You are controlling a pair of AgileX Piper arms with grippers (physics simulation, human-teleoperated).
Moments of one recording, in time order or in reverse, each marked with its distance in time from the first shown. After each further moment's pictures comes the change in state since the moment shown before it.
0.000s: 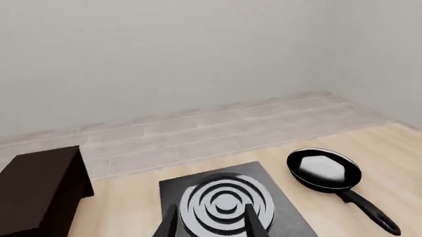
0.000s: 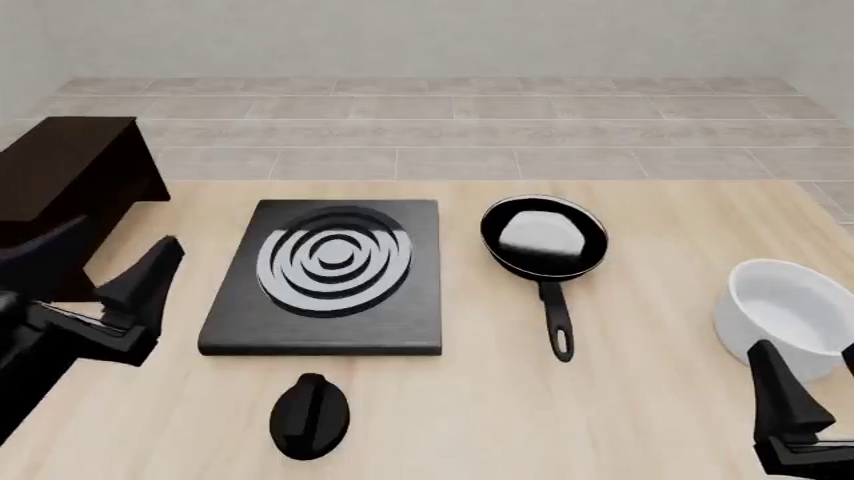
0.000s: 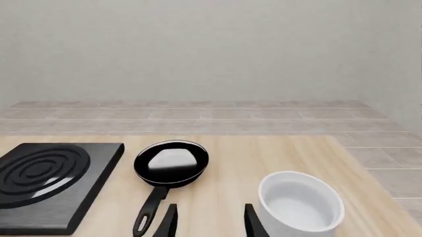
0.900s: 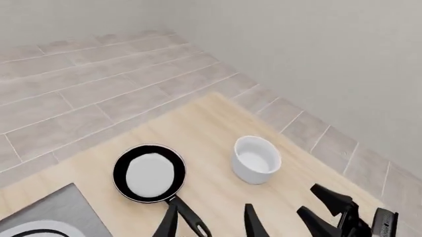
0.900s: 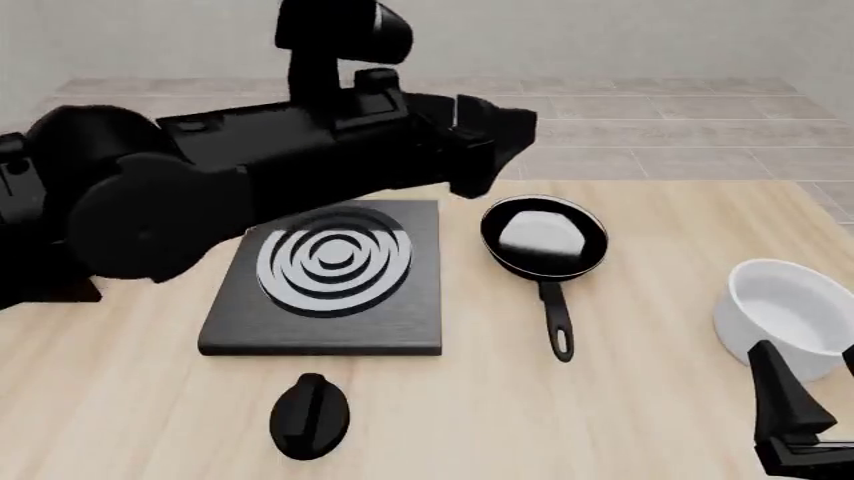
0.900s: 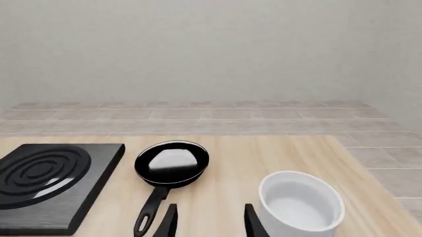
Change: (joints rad) left arm -0.616 0.740 -0.925 0.443 -0.270; right arm 0.001 -0.010 0.000 0.008 0.005
